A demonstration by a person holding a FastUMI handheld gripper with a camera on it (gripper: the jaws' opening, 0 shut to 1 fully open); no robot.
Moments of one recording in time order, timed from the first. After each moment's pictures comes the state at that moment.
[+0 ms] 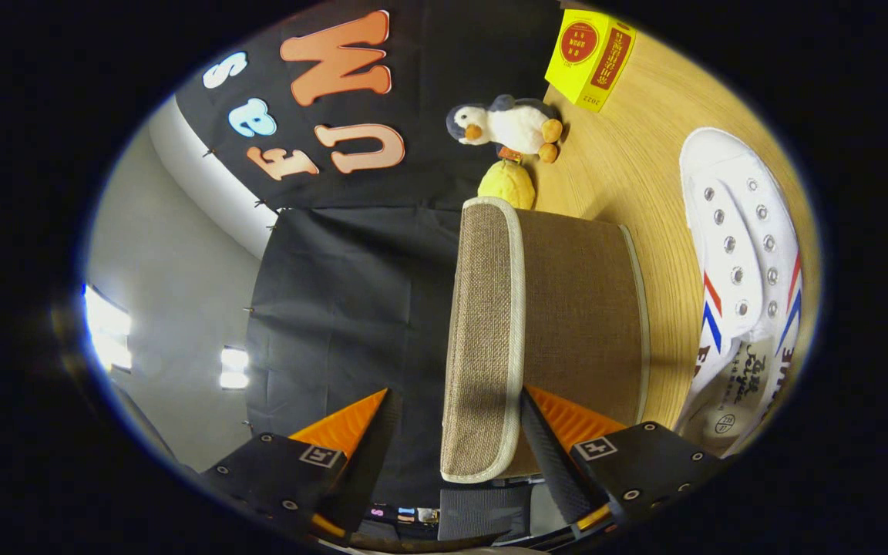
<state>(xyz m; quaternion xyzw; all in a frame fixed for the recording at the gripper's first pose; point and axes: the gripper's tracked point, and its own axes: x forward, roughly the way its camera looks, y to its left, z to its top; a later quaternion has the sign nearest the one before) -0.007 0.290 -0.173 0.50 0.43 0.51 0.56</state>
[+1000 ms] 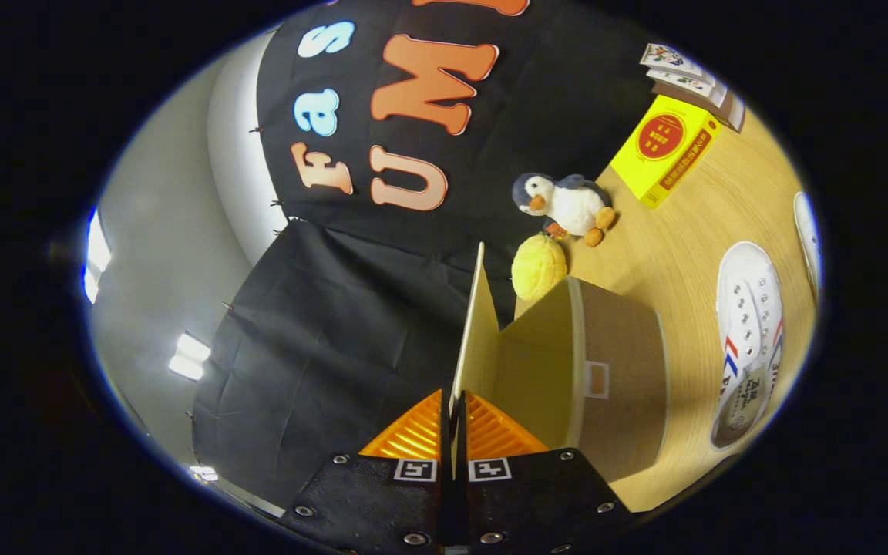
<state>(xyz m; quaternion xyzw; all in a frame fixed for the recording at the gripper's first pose) -0.015 0.320 -0.058 0.46 0.32 0.47 0.68</state>
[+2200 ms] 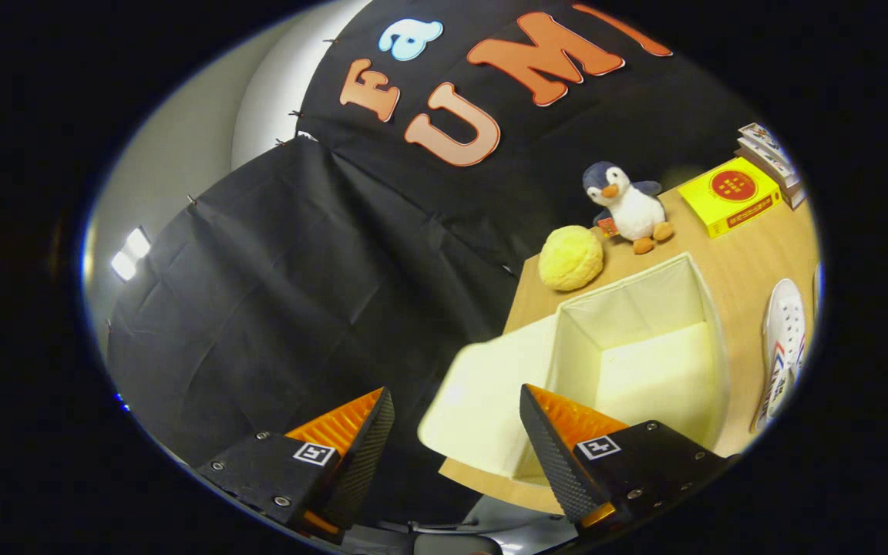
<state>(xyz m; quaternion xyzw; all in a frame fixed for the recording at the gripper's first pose) -0.066 0.432 -0.071 0.26 0.30 0.43 0.81</state>
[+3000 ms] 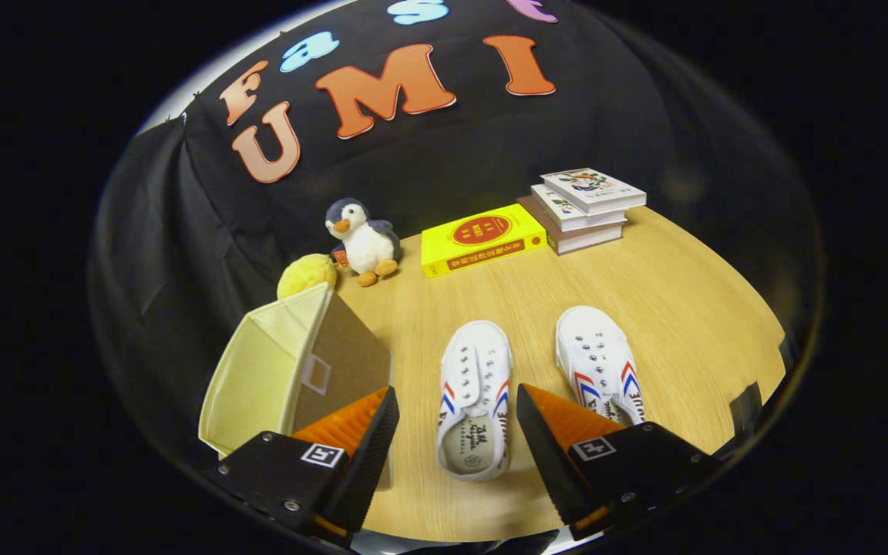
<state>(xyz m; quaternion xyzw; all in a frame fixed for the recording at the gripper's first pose) 0.033 0.176 -0.230 0.11 0.32 0.12 0.93</state>
